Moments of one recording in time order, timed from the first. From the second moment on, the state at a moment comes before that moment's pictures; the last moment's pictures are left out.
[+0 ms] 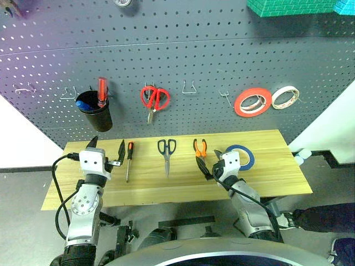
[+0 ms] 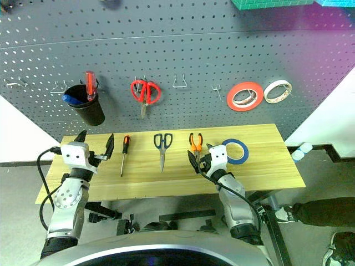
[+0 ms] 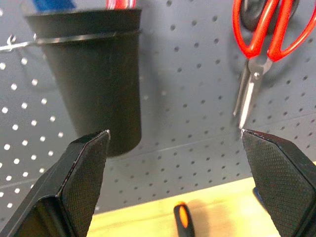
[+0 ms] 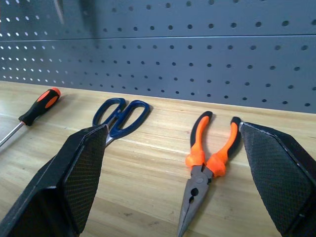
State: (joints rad) left arm 0.03 0.24 0.17 0.02 -0.10 -0.26 -0.20; right arm -0.10 -0.10 0.04 0.27 0.15 -0.07 0.40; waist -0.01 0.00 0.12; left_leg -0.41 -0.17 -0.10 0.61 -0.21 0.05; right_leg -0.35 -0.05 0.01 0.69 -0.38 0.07
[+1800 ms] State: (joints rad) left arm -0.38 0.47 0.02 0.06 -0.44 0.34 -0.93; right arm -0.31 -0.34 -0.09 0.31 0.15 0.09 0.43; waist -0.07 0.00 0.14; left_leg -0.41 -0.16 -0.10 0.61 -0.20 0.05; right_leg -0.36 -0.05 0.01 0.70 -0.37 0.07
